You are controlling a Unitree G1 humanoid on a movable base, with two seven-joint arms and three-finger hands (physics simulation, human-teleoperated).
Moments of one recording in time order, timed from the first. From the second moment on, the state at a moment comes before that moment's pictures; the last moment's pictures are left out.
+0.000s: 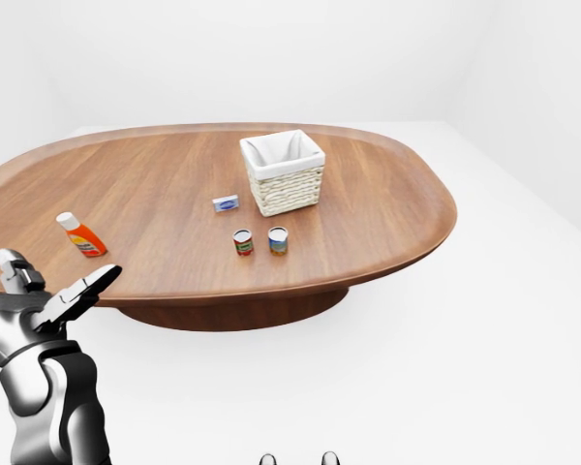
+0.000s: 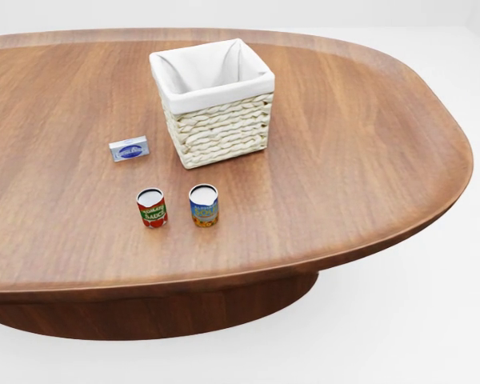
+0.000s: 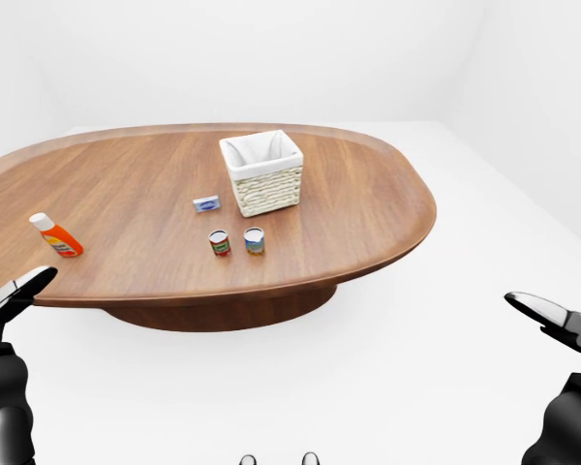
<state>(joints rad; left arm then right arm) -0.02 0.18 0.55 -0.37 -0.46 0.09 0.31 0.09 -0.19 -0.82 -0.68 0.67 0.09 -0.07</state>
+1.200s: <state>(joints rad) -0.02 0.18 0.54 -0.37 -0.45 0.08 0.30 0.08 -0.17 -0.76 -0.66 0.54 0.09 -0.04</state>
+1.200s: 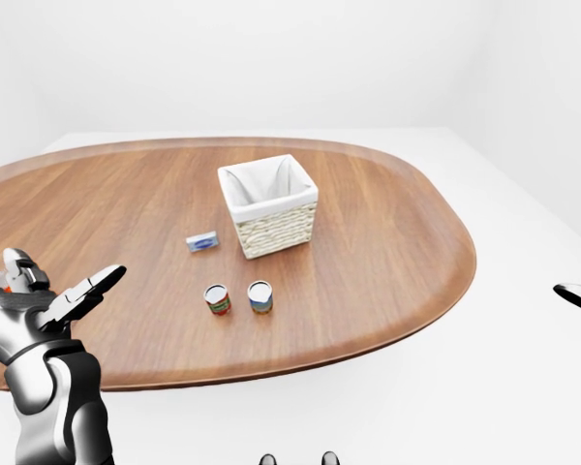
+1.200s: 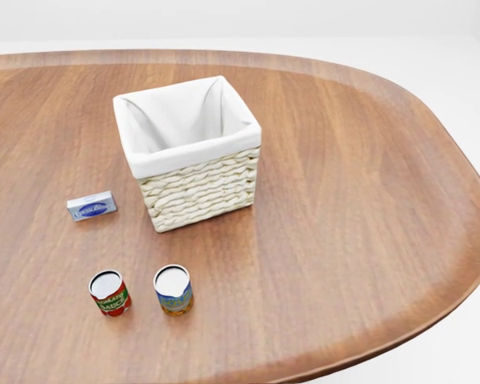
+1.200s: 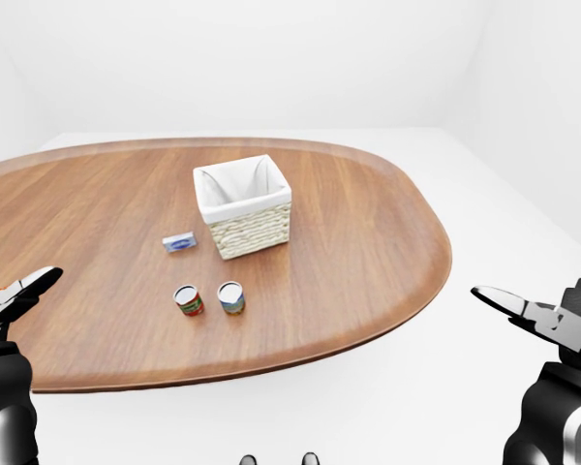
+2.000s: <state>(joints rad) -0.02 0.17 0.54 -0.36 -0.44 0.08 0.30 0.08 -0.17 -0.76 -0.66 0.55 0.09 -0.05</state>
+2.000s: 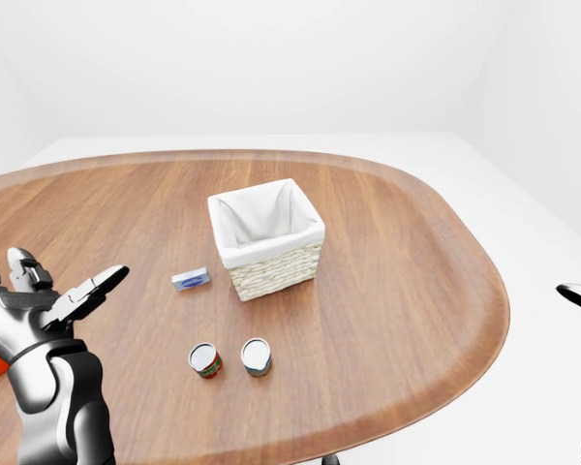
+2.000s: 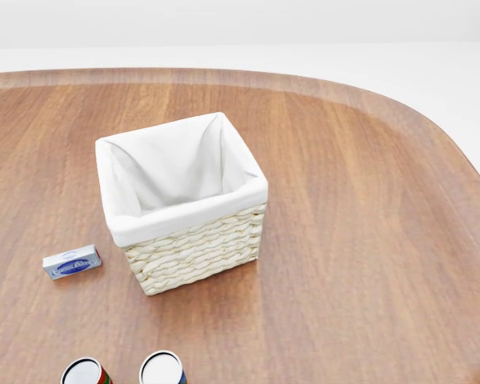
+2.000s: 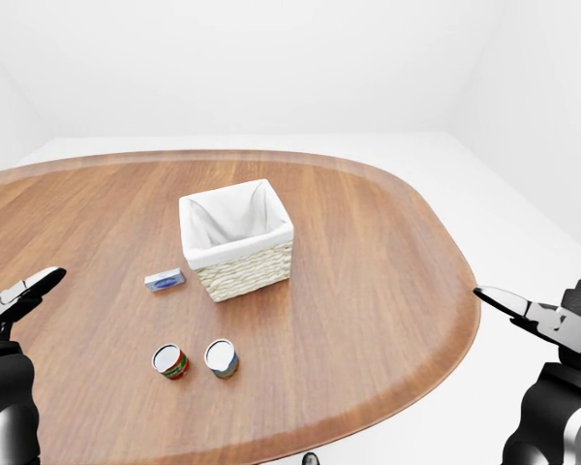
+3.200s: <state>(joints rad) 0.23 0.08 0.16 -0.50 0.83 0.09 -0.50 0.08 -0.17 -0.74 -0.66 0.56 0.09 -0.07</state>
